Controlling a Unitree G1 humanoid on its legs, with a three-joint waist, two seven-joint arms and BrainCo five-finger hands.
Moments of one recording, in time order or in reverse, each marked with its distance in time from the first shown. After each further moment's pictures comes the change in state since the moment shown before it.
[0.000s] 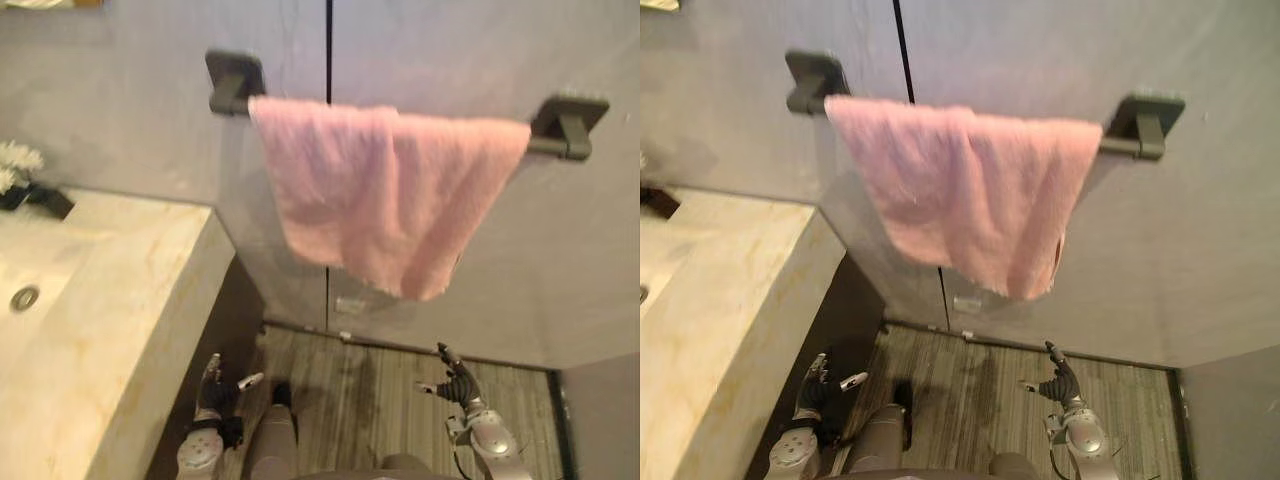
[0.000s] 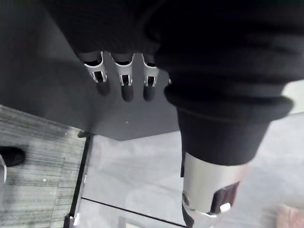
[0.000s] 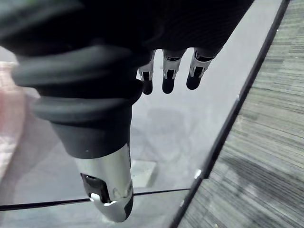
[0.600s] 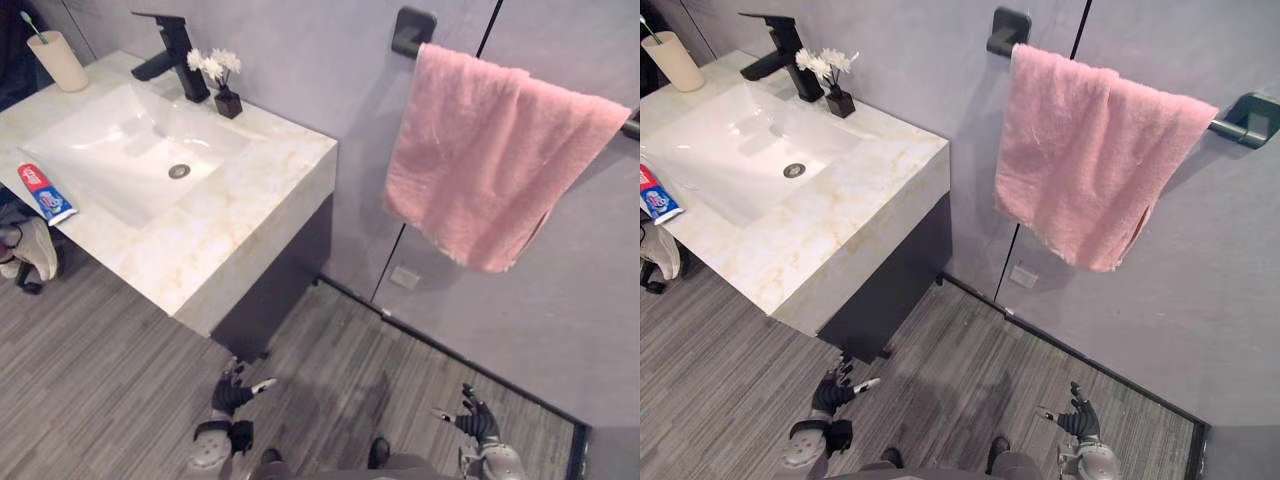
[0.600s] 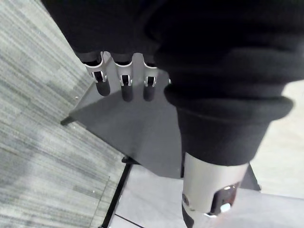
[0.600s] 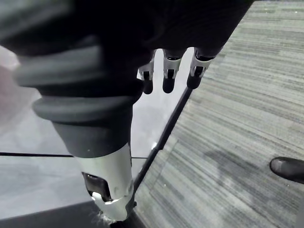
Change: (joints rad) left arm 0.010 0.101 -0.057 0.062 -0.035 0.013 -0.042; right arm 0.034 0.064 -0.129 0.184 0.079 -0.002 0.002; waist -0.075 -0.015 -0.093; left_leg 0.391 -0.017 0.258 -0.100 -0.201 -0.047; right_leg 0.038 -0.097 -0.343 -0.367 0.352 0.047
